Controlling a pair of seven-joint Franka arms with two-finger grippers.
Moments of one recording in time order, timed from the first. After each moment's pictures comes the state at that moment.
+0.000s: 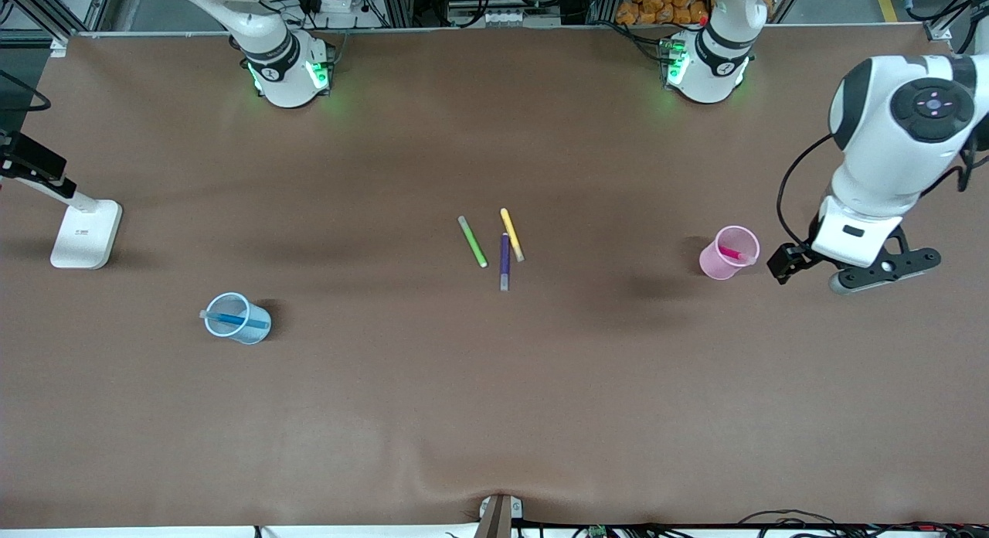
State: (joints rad) left arm 0.17 0.07 -0.30 -1.94 0.26 2.16 -0.46; right arm -0.08 0.04 0.01 -1.43 0.00 1.52 -0.08
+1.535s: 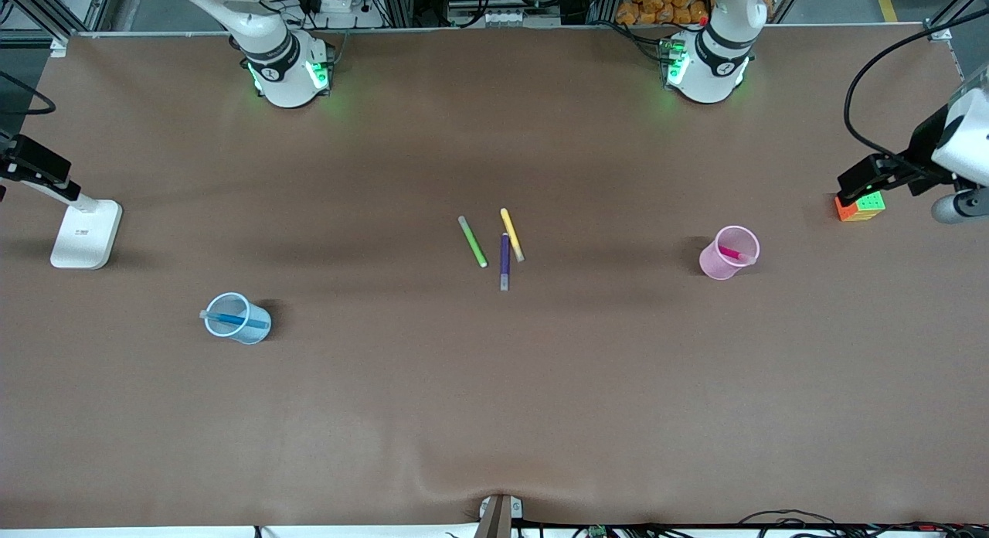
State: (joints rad) left arm 0.21 0.02 -0.30 -1.54 0.09 1.56 -0.19; right arm -0.08 0.05 0.01 -1.43 0.00 1.52 -0.08
